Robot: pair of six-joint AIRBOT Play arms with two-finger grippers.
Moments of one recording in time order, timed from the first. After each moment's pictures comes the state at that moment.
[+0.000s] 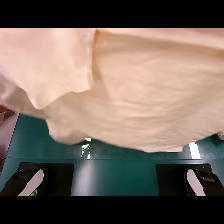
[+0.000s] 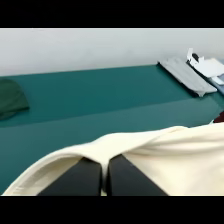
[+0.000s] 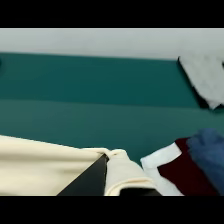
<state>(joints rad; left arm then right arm) 0.15 -0.82 2.03 1.00 -1.42 -1.57 -0.25 -0.66 1.60 -1.32 1.35 1.49</state>
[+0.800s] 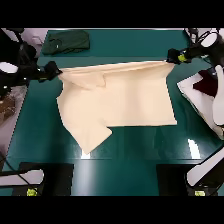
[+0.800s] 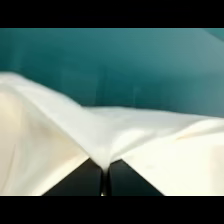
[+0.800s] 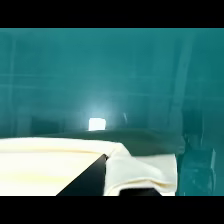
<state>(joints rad) 0.15 -1.44 1.21 0.72 -0.71 -1.29 -0.08 -1.92 2.03 -1.23 1.14 1.55</state>
